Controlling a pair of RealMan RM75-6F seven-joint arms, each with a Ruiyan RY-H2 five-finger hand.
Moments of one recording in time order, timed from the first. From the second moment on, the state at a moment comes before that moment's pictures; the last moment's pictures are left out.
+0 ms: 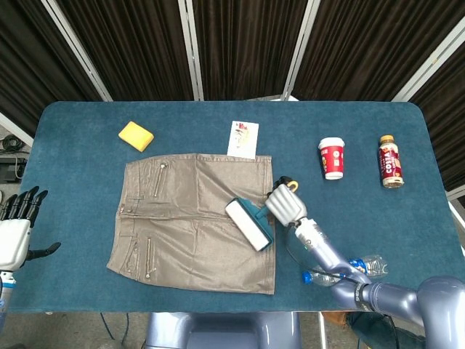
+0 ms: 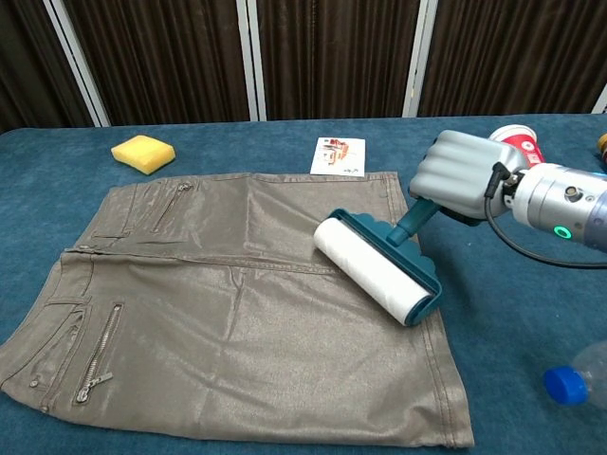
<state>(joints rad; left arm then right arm) -0.16 -1.13 -0.07 -1.64 1.38 1.38 0.11 0.82 -1.61 0.07 -1.23 -1.25 0.95 -1.05</state>
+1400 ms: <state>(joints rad) -0.16 -1.13 -0.07 -1.63 1.38 1.37 0.09 0.85 -1.68 0.04 -1.39 -1.20 1.01 -1.30</state>
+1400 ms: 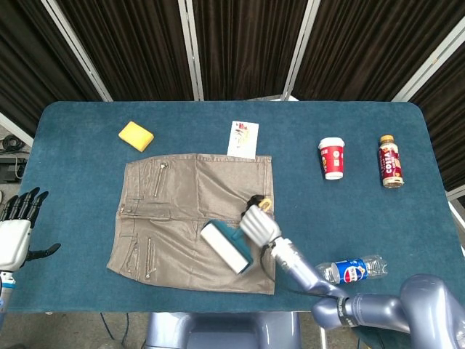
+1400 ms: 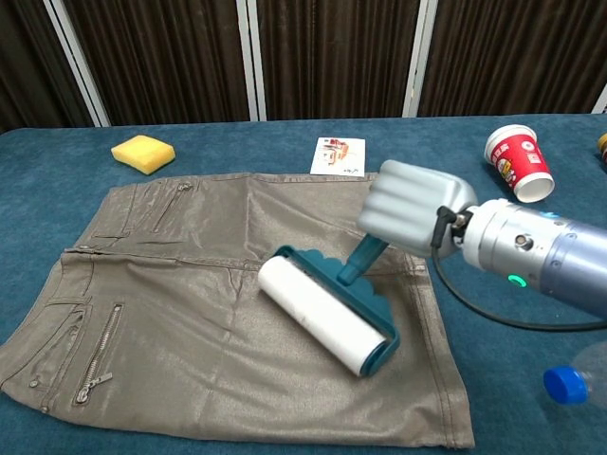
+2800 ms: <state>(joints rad) -0.17 -1.13 -0.07 -1.64 1.37 1.36 0.10 0.87 -1.78 0.04 -1.49 -1.14 1.04 -1.44</state>
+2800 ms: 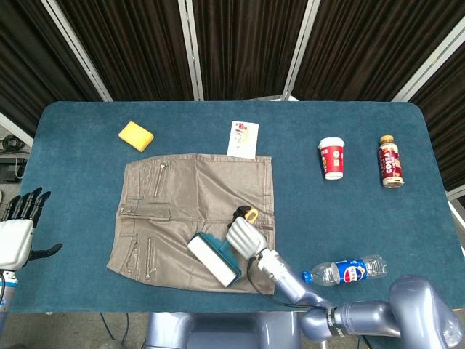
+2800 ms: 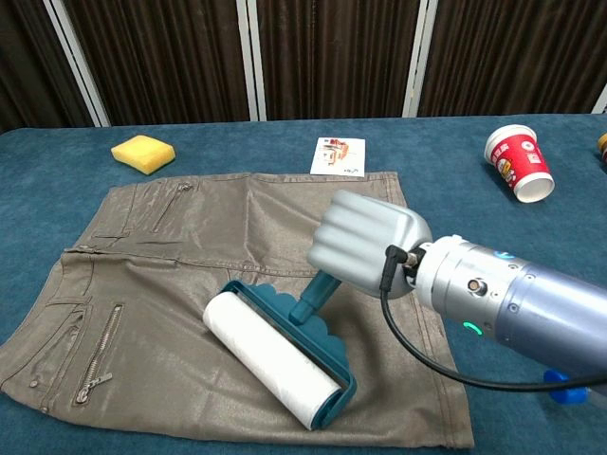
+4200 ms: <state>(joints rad) -0.17 -1.15 -0.06 -1.64 1.37 1.36 0.15 0.65 -1.48 0.05 -1.26 -0.96 1.03 -0.99</state>
